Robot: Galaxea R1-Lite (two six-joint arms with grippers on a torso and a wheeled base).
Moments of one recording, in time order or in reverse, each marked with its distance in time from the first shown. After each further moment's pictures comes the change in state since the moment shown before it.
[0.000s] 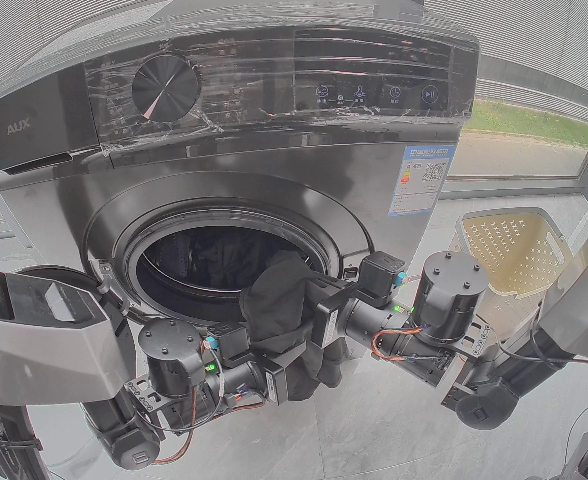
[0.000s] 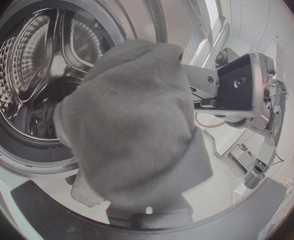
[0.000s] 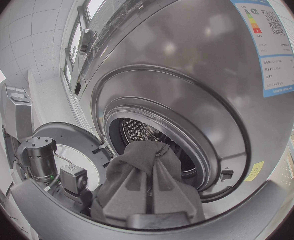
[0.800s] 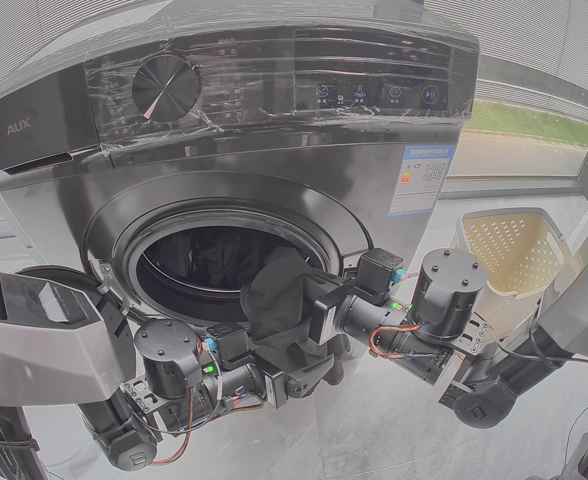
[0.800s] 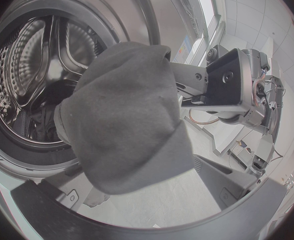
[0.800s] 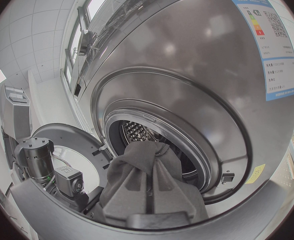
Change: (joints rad) left arm -0.004 -0.018 0.016 0.000 -0.013 0.031; right arm 0.000 0.003 -0.017 0.003 0.000 -0.001
